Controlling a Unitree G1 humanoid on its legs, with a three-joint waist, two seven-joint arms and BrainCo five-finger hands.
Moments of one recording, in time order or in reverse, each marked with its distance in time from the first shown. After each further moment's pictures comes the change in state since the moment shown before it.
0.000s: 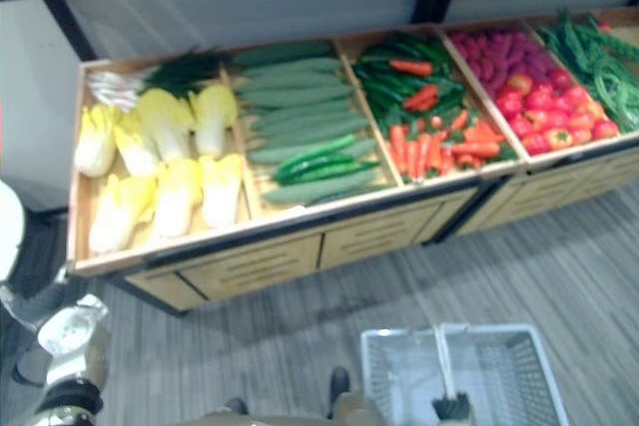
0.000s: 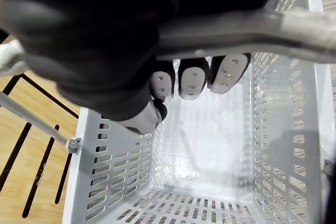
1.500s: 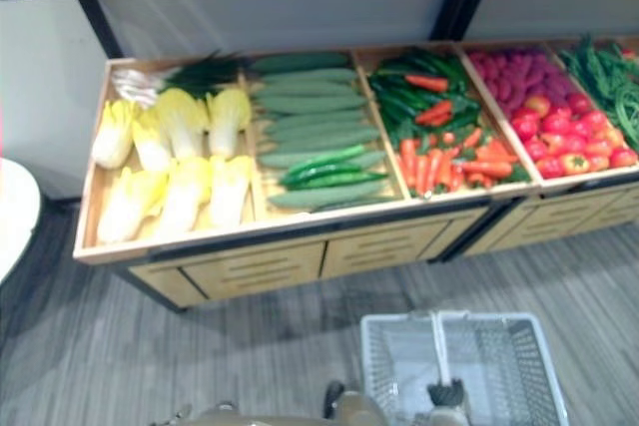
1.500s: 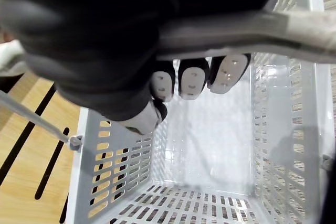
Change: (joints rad) left arm 0.365 -0.322 -0.030 0.308 0.080 0.234 -0.482; right arm -0.004 0.048 -0.105 -0.002 -0.052 0.014 -0.012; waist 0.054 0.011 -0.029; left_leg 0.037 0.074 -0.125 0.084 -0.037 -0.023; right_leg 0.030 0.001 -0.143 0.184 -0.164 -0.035
